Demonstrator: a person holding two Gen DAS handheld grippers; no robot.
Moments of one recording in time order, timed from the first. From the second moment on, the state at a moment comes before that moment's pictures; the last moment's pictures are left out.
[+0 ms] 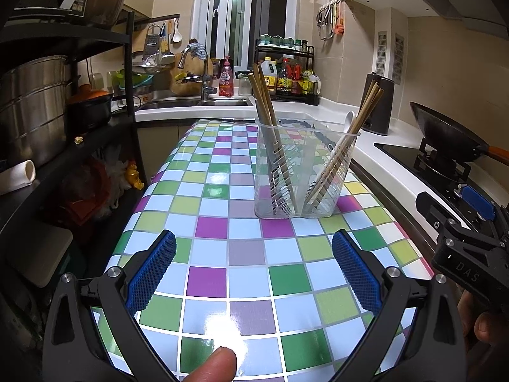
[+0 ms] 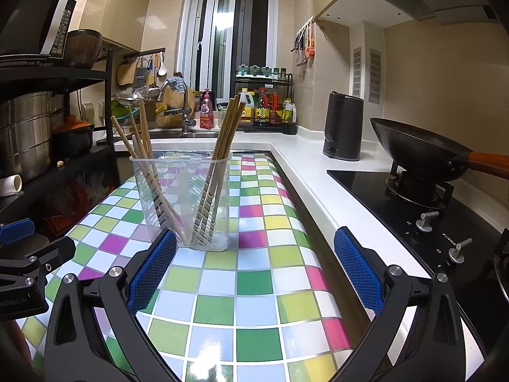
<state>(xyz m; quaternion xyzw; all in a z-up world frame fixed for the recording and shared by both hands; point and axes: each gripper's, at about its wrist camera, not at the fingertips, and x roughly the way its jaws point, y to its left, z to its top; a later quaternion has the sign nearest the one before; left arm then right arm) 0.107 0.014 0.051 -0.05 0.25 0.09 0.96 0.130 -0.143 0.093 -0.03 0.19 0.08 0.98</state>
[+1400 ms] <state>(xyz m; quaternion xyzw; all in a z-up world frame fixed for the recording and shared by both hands) 0.107 0.011 0.049 -0.05 0.25 0.08 0.96 0.133 -0.144 0.094 -0.03 0.19 0.08 0.98</state>
